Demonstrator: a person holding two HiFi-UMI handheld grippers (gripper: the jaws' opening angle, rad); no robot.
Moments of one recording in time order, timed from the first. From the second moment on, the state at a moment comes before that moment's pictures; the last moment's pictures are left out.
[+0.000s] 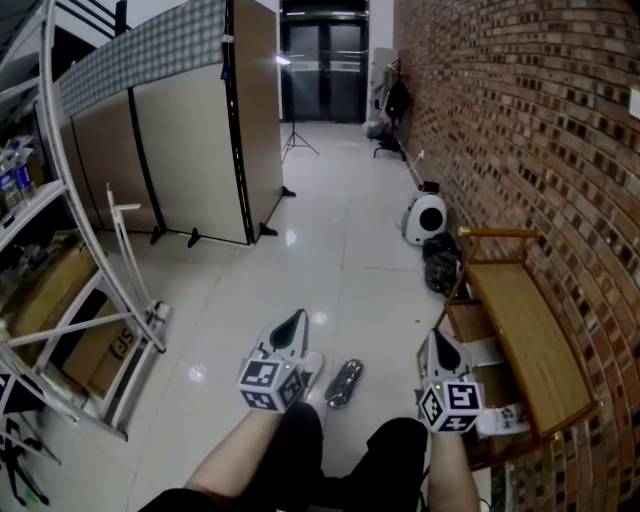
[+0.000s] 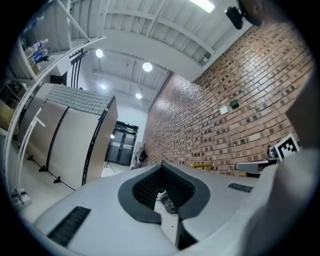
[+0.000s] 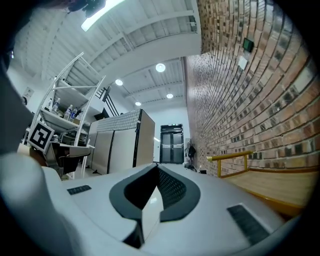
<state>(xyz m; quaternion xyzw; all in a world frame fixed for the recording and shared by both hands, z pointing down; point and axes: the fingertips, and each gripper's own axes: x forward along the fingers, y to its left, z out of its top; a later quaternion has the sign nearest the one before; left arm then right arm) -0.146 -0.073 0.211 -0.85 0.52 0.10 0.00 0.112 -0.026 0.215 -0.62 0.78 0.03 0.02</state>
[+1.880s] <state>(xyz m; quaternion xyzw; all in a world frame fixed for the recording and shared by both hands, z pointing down) -0.172 0.150 0.288 -0.86 0.51 0.05 0.04 0.112 0.187 0.292 -0.61 0.80 0.01 0.01</state>
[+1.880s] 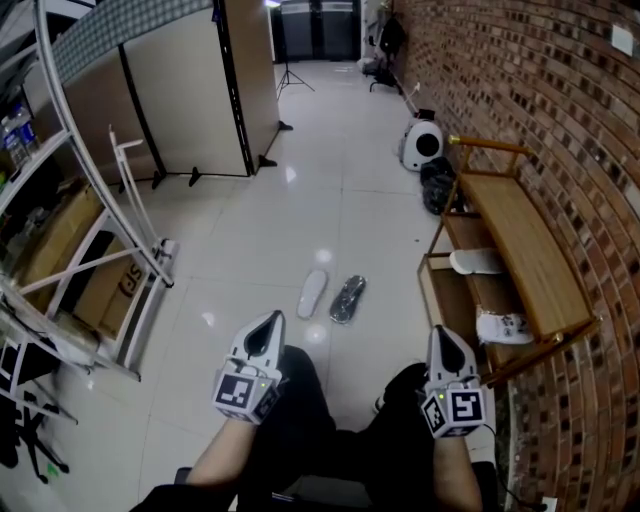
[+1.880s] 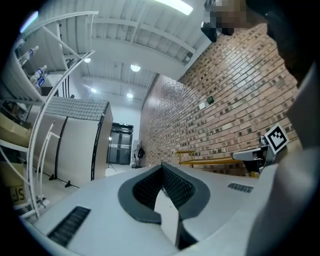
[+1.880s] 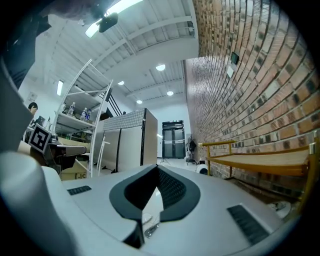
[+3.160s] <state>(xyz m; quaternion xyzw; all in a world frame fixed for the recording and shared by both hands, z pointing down) -0.177 0.154 0.287 -0.85 0.52 0.05 0.04 0.133 0.200 0.295 -0.62 0.78 -0.01 0.03</state>
